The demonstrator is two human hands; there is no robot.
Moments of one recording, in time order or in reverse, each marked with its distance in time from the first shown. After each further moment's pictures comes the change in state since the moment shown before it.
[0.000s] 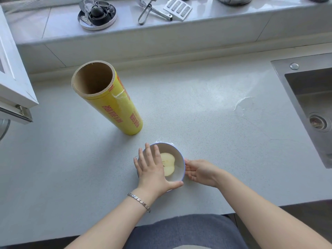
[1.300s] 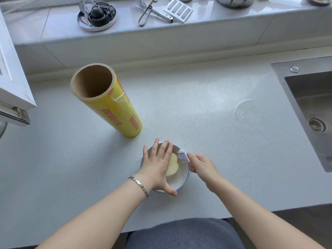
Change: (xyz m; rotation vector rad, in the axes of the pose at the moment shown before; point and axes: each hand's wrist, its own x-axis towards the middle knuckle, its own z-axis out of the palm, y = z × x) left_hand 0.026 -0.003 -0.022 0.293 -0.084 0.389; right_hand -0.011 -0.006 0.013 -0.277 0.336 -0.398
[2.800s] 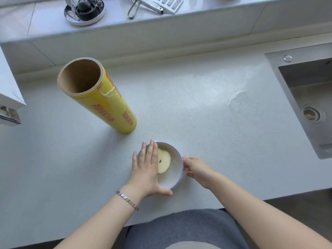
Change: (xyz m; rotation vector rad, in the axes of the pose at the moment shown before) left_hand -0.028 0.001 0.018 -0.164 0.003 -0.138; right_hand -0.007 0.009 0.006 0.067 -0.105 0.273
